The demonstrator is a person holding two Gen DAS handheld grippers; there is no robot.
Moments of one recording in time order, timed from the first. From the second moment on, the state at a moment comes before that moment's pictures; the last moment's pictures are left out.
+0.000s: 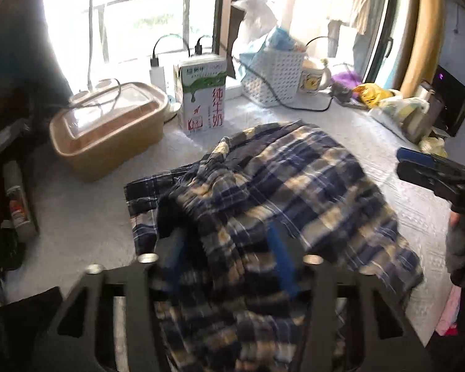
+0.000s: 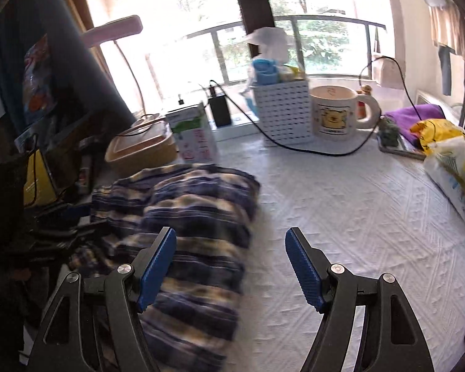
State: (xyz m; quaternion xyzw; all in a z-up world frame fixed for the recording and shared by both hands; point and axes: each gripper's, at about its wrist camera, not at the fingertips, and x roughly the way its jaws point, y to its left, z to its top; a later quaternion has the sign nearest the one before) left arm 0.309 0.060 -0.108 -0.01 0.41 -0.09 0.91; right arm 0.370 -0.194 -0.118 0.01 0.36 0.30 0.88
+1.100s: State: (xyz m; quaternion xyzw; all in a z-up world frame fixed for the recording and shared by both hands) left arm 0.318 0.151 -0.087 -0.10 0.41 -0.07 0.90; right arm 0.462 -0.112 -0.142 -0.10 0.37 0.31 0.87
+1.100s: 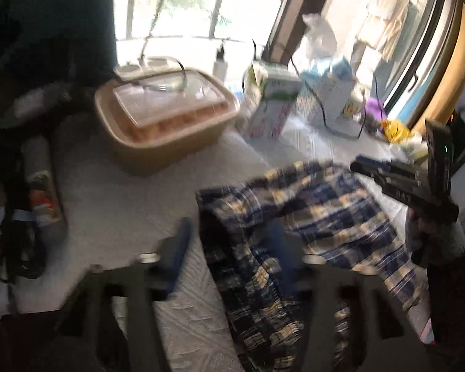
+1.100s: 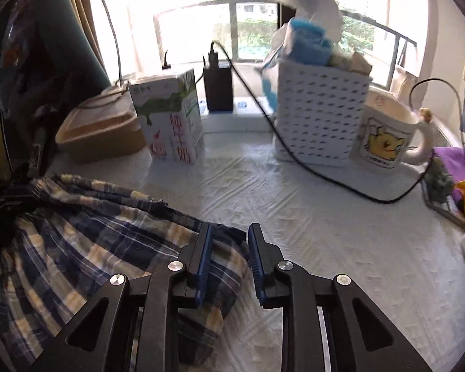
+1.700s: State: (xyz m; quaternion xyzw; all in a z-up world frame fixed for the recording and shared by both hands) left arm 0.358 0.172 -0.135 -0.08 0.44 -0.03 0.89; right arm 0.420 -0.082 -0.168 -0.19 0.37 0.35 0.84
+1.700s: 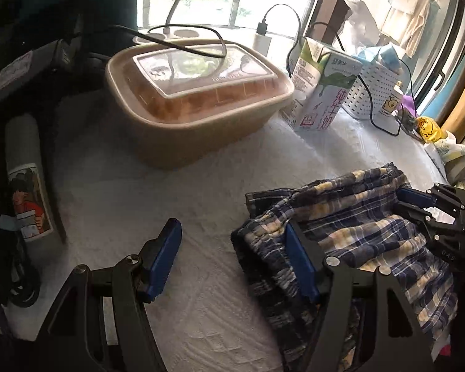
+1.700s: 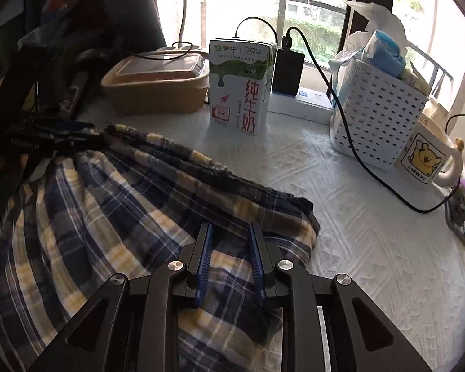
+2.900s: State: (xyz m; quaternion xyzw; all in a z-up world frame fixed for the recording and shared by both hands) left arm 0.225 0.054 -0.141 -0.03 0.44 -0.15 0.89; right arm 0.265 -0.152 -0.172 -0.15 0.40 0.36 0.83
